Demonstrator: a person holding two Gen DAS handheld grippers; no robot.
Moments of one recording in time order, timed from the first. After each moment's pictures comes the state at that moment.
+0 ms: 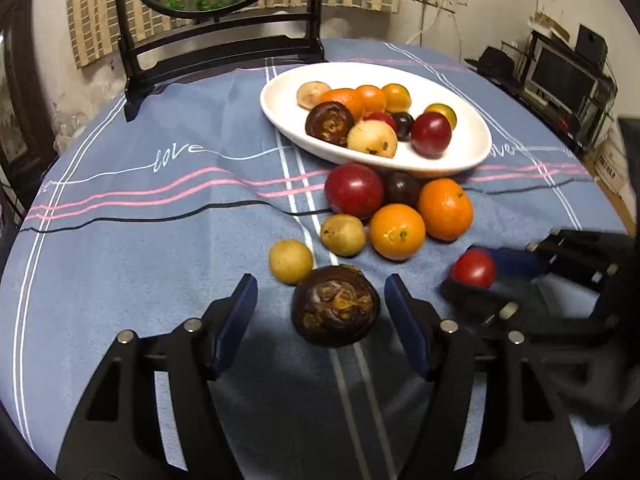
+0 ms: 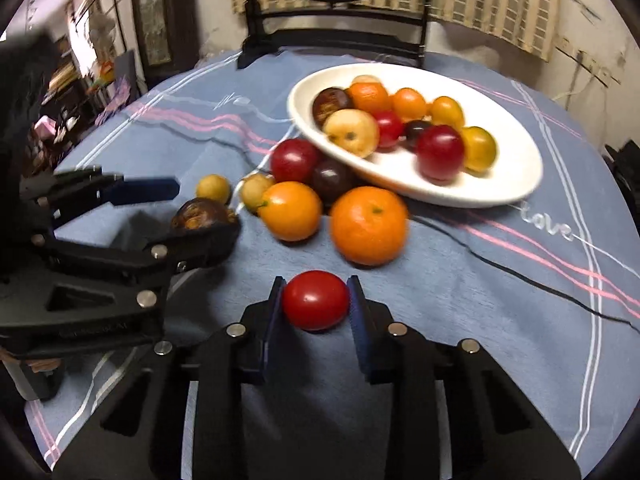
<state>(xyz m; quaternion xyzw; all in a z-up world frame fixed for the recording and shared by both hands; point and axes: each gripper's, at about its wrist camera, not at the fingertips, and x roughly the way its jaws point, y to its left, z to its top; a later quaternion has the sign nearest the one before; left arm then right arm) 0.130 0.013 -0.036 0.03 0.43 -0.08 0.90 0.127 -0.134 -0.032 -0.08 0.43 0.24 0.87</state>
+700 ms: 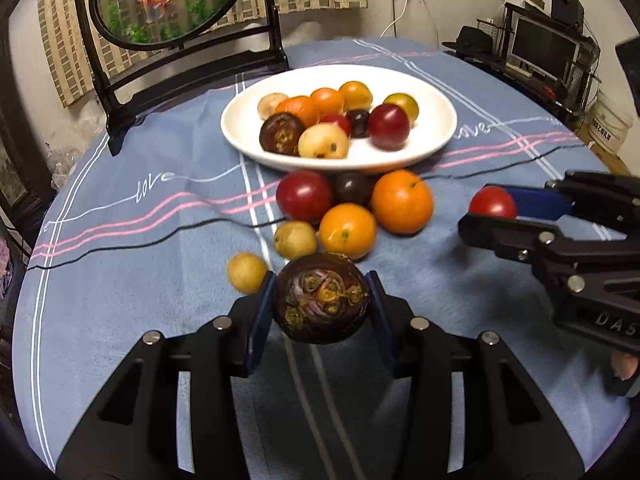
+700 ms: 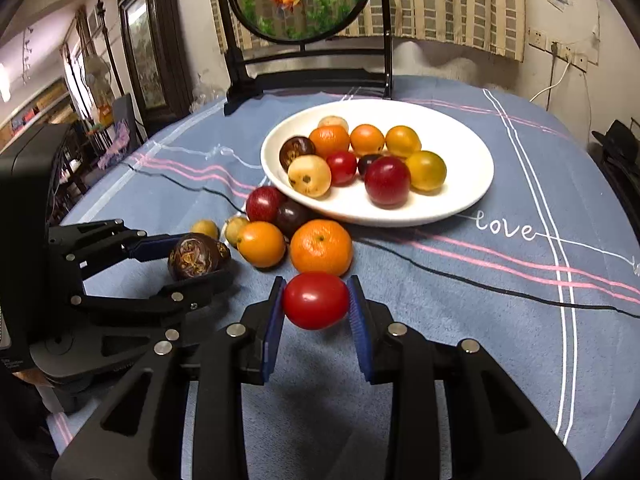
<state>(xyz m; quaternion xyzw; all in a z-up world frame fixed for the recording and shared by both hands) 0.123 -0.021 -0.024 0.08 0.41 -0.10 0.90 0.120 -0.176 -0.006 -0.02 0.39 0.25 0.89</state>
